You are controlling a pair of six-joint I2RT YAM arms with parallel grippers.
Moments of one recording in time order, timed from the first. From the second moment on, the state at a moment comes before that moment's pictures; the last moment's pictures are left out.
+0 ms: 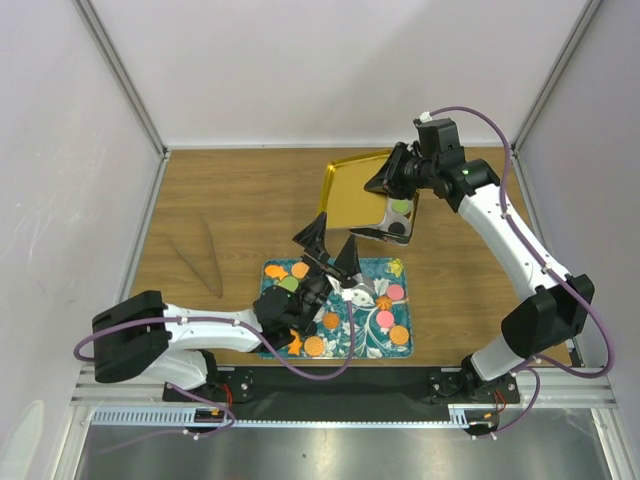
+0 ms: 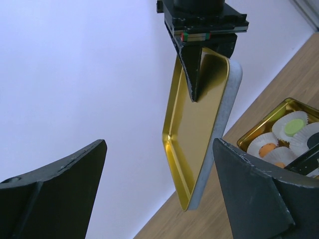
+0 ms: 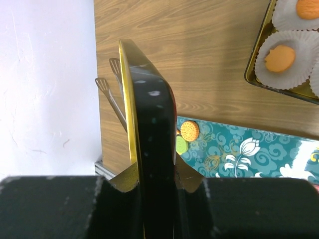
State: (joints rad) left arm -1.23 1.36 0.56 1.25 -0.56 1.16; right arm 0.39 1.56 1.61 -0.68 -0.33 0.78
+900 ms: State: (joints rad) left arm -1.22 1.55 0.70 1.25 -0.51 1.23; right arm 0.40 1.45 1.58 -0.67 -0.32 0.80
